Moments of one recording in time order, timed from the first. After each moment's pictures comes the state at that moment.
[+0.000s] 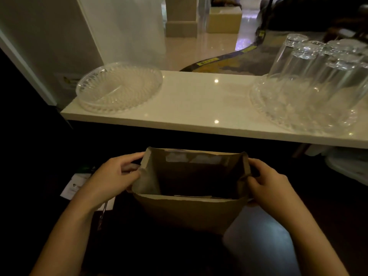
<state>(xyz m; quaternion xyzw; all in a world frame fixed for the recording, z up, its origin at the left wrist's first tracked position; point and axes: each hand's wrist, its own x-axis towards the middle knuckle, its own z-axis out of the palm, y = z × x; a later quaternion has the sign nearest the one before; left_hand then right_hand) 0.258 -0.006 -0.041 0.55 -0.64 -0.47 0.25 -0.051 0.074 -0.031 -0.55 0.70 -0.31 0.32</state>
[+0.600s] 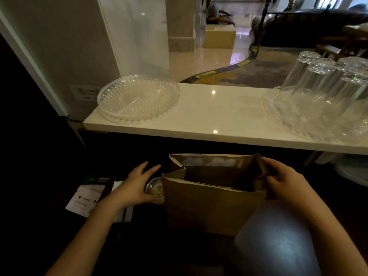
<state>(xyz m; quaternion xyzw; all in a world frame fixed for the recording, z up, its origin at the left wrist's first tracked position) 0.319 -0.068 -0.125 0.54 -0.80 -0.24 0.01 -0.027 0.048 -0.035 -0.54 0.74 -0.30 0.27</state>
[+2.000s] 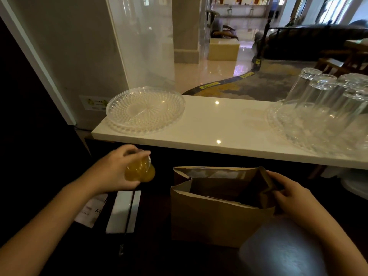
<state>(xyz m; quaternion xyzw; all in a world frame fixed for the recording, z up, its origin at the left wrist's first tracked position) 0.361 -0.084 -0.034 0.49 -0.86 -0.10 0.09 -0.036 0.046 -0.037 -0.55 0.73 -0.31 0.27</state>
